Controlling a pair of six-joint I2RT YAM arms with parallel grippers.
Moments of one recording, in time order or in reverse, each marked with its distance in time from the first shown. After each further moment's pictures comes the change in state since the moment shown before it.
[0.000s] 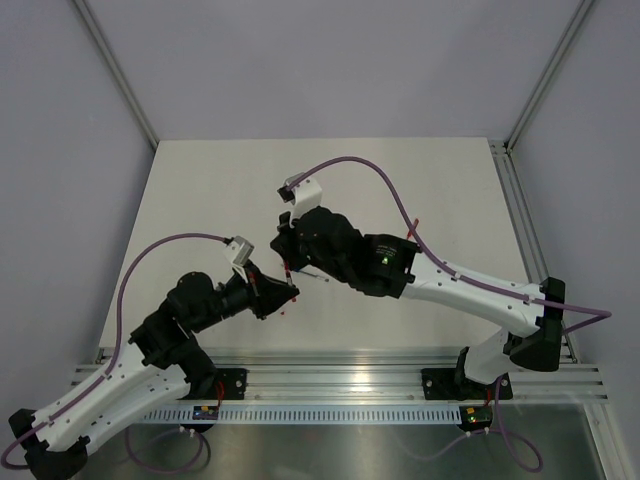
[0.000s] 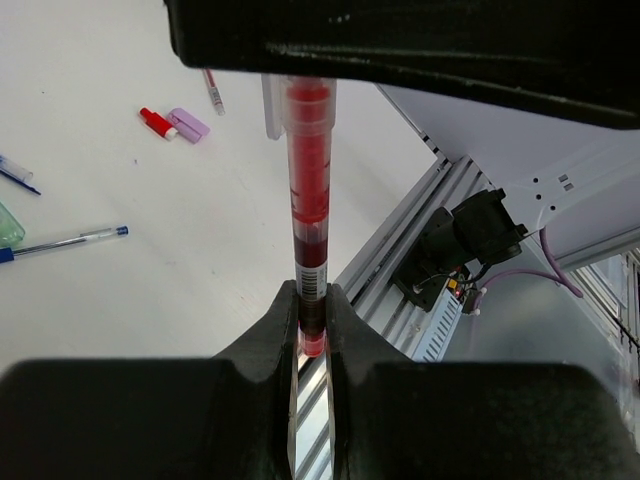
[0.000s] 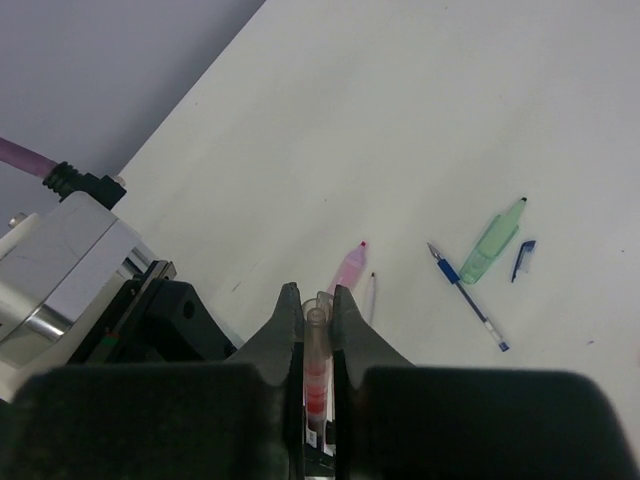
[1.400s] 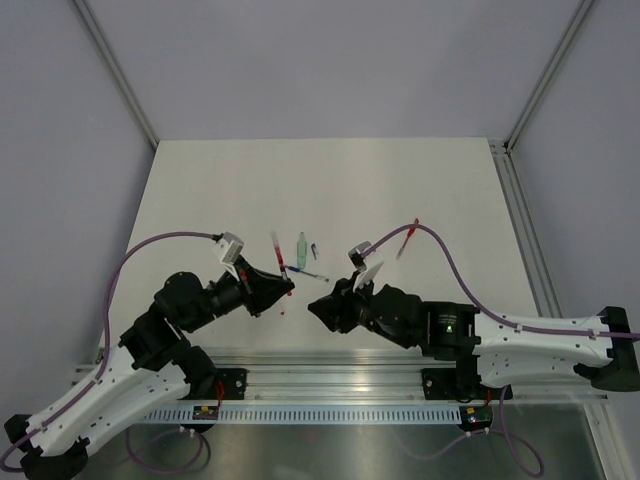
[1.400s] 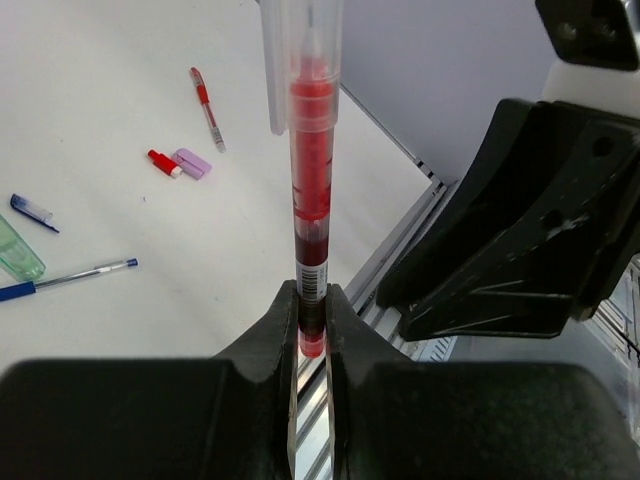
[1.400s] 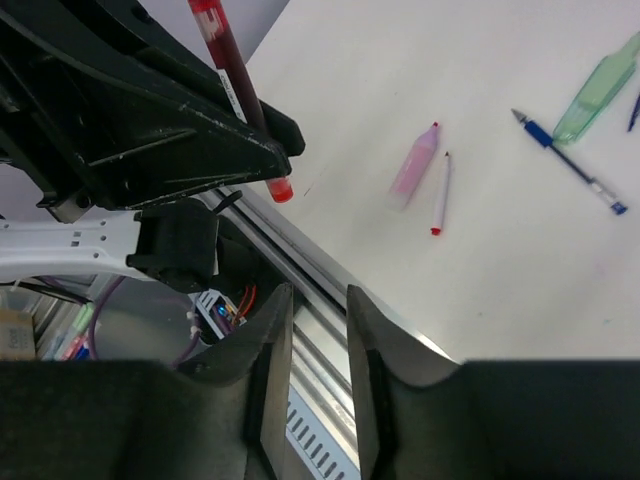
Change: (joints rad) left arm 0.000 -0.011 0.067 -0.027 -0.024 0.031; right arm 0.192 -0.501 -0.753 0.360 0.051 0.291
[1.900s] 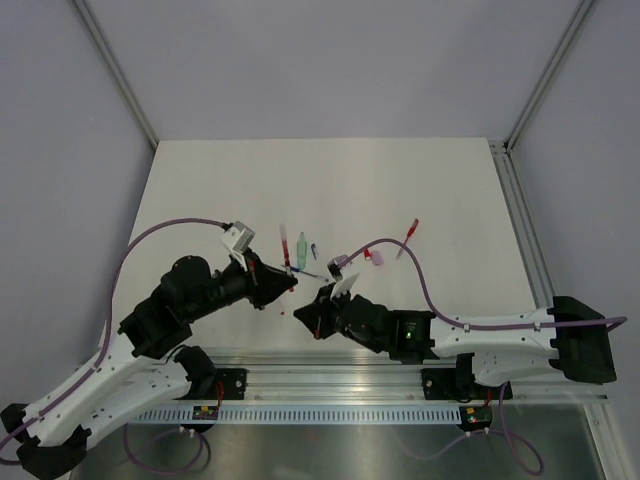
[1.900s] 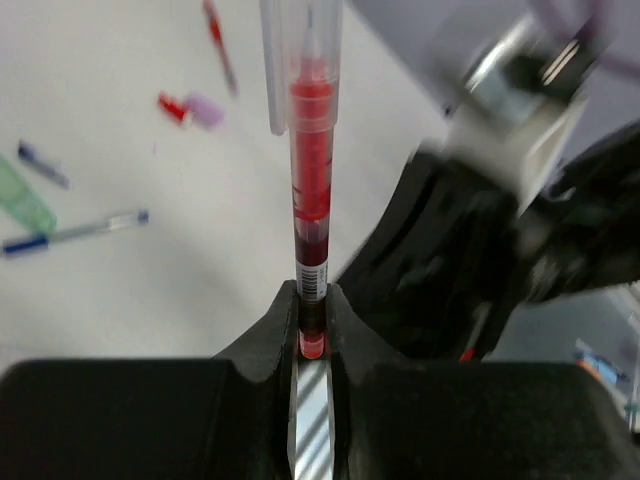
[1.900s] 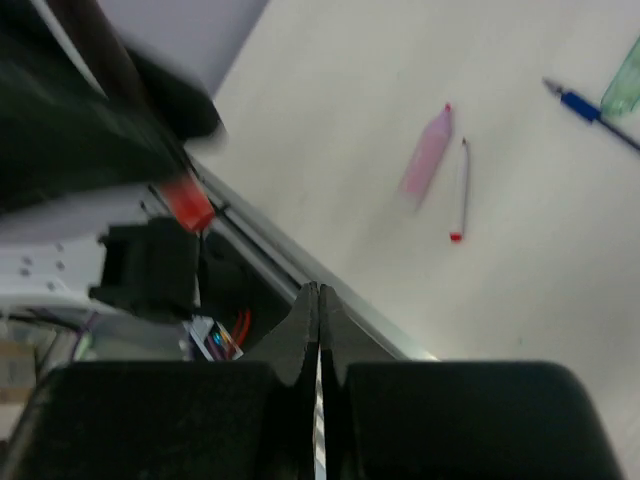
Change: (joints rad) left arm -0.005 0.119 0.136 -0.167 0.013 0.034; right arm -0.027 0.194 -0.117 0.340 0.008 0.069
